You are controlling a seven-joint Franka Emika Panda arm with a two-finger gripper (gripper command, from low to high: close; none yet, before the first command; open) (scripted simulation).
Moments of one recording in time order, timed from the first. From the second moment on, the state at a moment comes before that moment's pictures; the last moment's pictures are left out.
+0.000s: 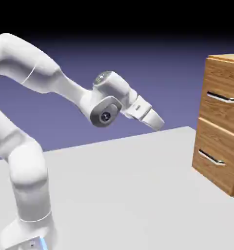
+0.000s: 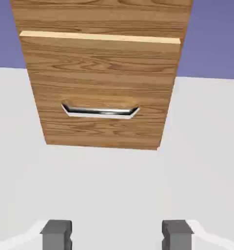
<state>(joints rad) 0.05 -0.58 -0.03 -2.79 -0.05 3.03 0.69</state>
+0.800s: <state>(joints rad) 0.75 -0.79 -0.57 -2.44 -1.04 2.82 -0.36</state>
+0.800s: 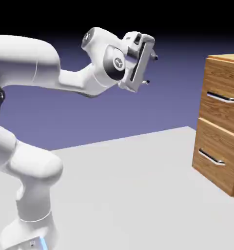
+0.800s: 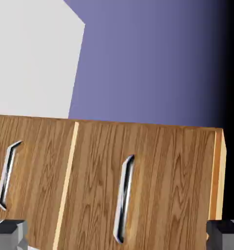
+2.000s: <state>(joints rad) 1.81 -1.11 -1.38 -1.92 -2.53 2.51 -1.92</state>
